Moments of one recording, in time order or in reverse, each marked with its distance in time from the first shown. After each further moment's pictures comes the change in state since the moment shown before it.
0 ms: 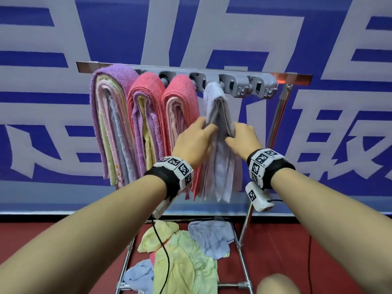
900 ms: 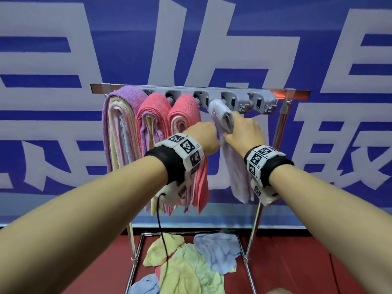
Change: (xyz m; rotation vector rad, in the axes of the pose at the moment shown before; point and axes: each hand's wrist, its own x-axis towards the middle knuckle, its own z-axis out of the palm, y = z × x) left_hand 0.056 0.037 -0.070 0.058 -0.444 -0.335; right_hand 0.018 -0.041 -0.031 -0.302 0.181 -0.104
